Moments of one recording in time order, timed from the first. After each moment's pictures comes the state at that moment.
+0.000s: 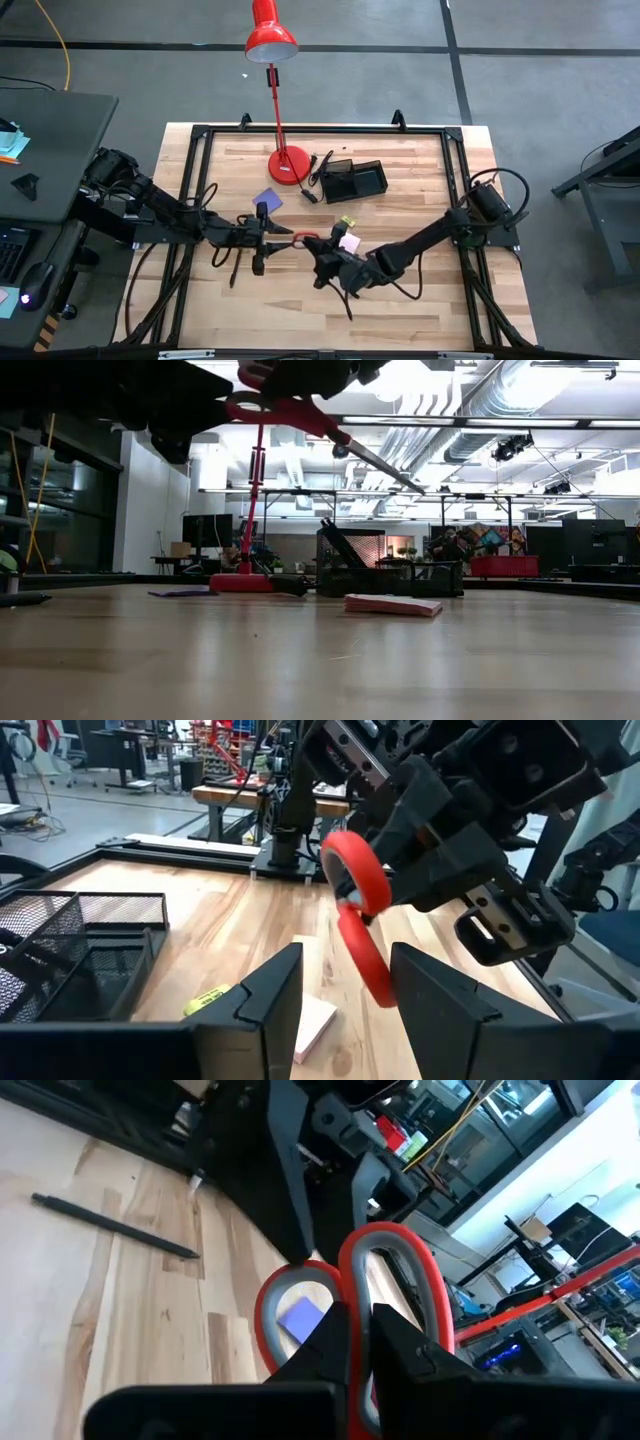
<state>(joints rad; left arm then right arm) -0.32 1.31 0.32 0.91 -0.46 -0.14 0.46 1.93 1.26 0.35 0.95 -0.38</state>
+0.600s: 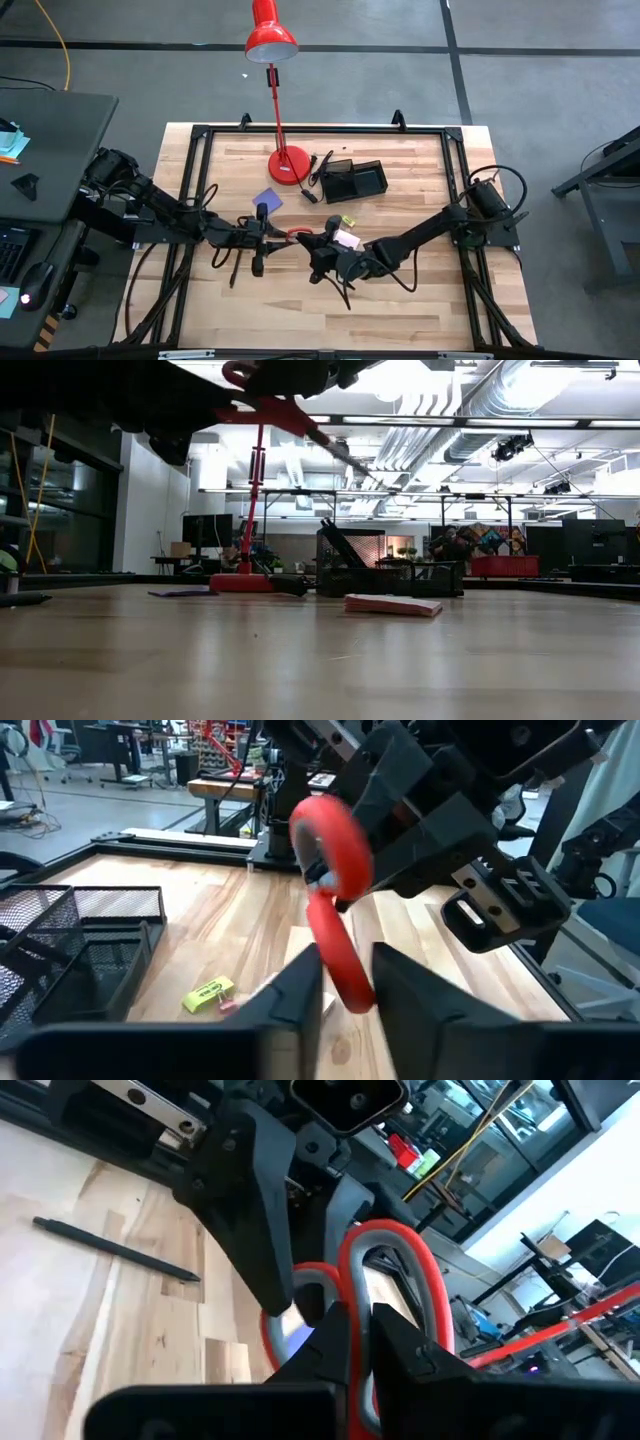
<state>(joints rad) -0.32 1.31 0.32 0.89 -0.46 -0.14 0.42 1.93 1.26 0.42 0.85 -0.44</state>
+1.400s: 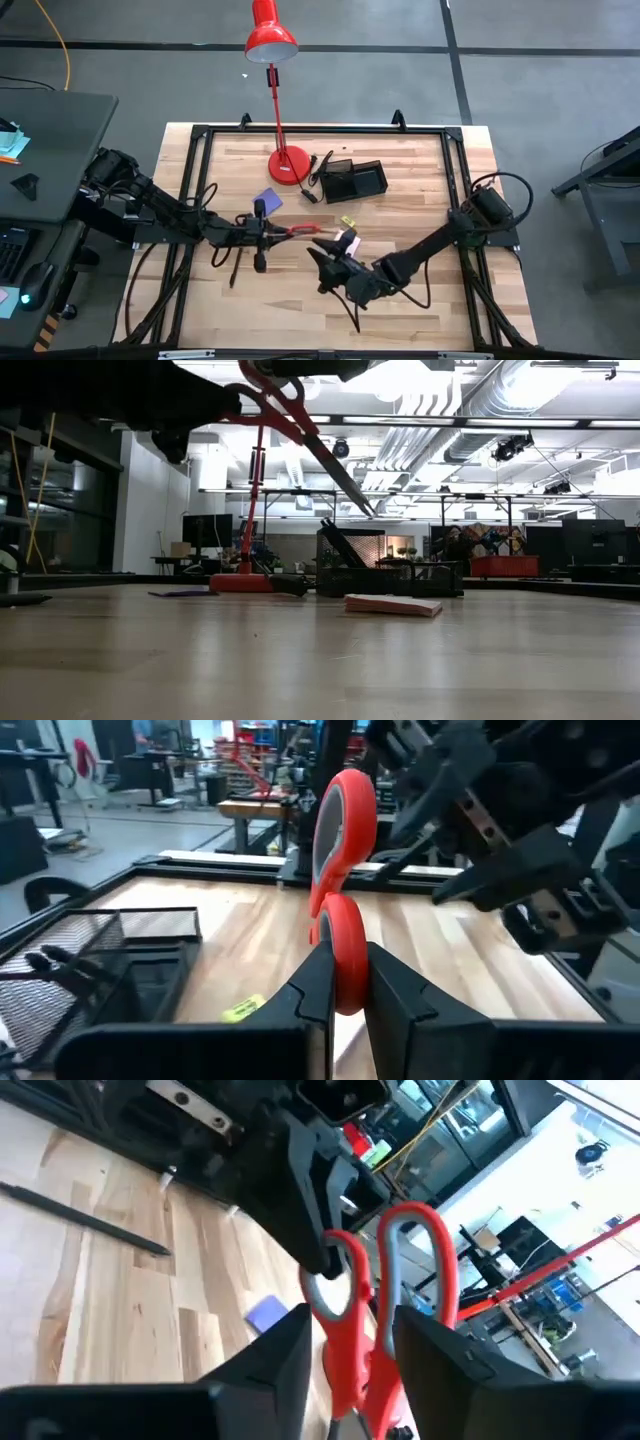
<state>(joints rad) -0.32 1.31 0.32 0.93 -0.53 -0.07 0.54 1.93 1.26 0.40 1.11 -0.48</state>
